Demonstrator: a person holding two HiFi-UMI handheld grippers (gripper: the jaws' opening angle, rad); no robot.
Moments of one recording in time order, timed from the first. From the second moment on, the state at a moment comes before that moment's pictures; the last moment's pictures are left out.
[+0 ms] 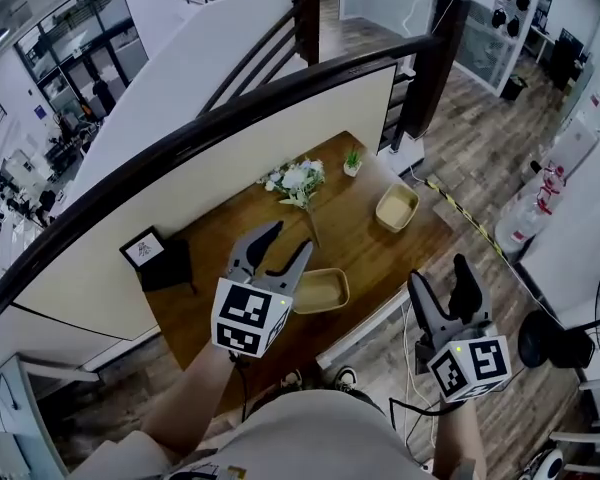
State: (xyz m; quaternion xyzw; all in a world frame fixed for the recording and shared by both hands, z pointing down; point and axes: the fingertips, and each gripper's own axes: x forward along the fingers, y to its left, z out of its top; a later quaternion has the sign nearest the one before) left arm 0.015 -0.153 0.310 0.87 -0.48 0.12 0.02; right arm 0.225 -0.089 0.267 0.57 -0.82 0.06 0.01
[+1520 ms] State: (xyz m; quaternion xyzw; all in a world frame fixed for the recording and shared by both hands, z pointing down) left arm 0.219 -0.390 0.556 0.86 -0.40 0.22 0.21; right arm 0.378 -0.362 0.566 0.61 -0.72 0.31 0.12
